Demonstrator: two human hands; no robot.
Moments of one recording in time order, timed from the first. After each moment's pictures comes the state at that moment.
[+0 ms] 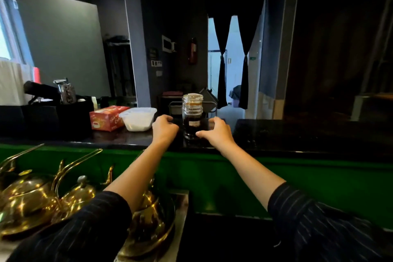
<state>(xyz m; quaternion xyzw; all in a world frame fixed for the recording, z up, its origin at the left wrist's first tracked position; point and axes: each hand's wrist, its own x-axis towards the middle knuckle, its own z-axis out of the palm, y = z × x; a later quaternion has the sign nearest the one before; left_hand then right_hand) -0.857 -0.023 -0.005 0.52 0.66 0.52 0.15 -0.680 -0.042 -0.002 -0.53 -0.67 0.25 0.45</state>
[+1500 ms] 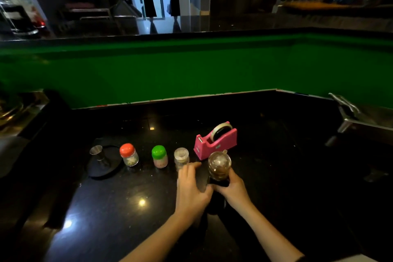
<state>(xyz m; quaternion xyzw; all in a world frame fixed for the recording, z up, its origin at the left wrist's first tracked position) -0.363 -0.425 -0.310 0.71 0.53 0.36 0.28 -0.214 -0.431 -0.329 -0.67 -0.46 0.43 0.38</state>
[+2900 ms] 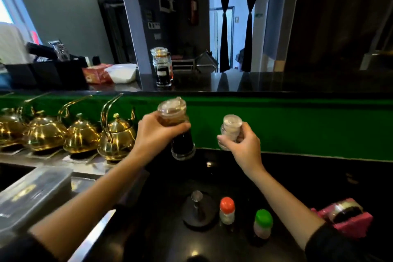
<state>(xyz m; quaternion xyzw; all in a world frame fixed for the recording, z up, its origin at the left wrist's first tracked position) -0.684 -0.300 -0.055 0.58 0.57 0.55 0.19 -0.467 -0.241 -0.135 -0.44 -0.62 0.28 0.58</state>
